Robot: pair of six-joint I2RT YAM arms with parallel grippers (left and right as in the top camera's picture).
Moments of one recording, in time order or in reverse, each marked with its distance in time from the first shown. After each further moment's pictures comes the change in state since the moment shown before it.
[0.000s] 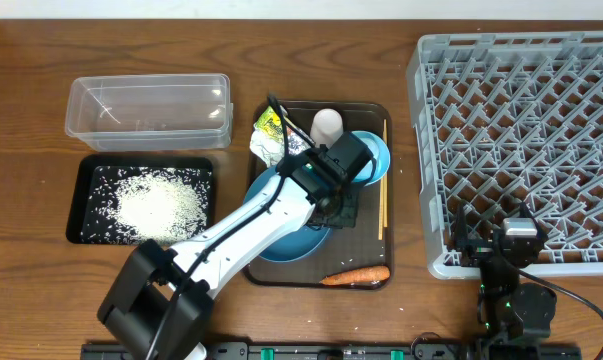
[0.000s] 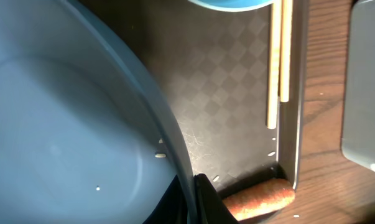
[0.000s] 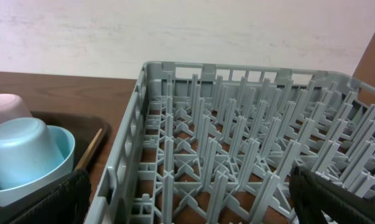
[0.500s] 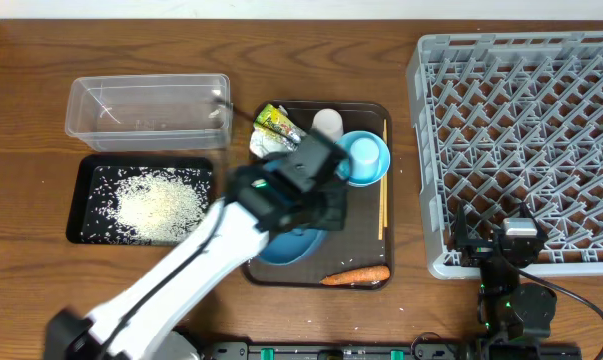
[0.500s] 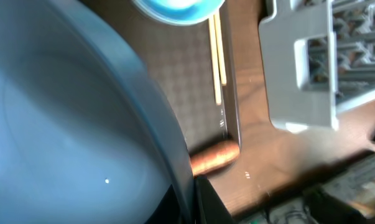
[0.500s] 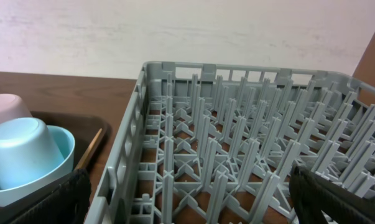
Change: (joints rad) left arm 0.016 -0.248 0.000 -0.065 0.056 0.003; right arm 0.000 0.000 0.000 0.000 0.000 0.000
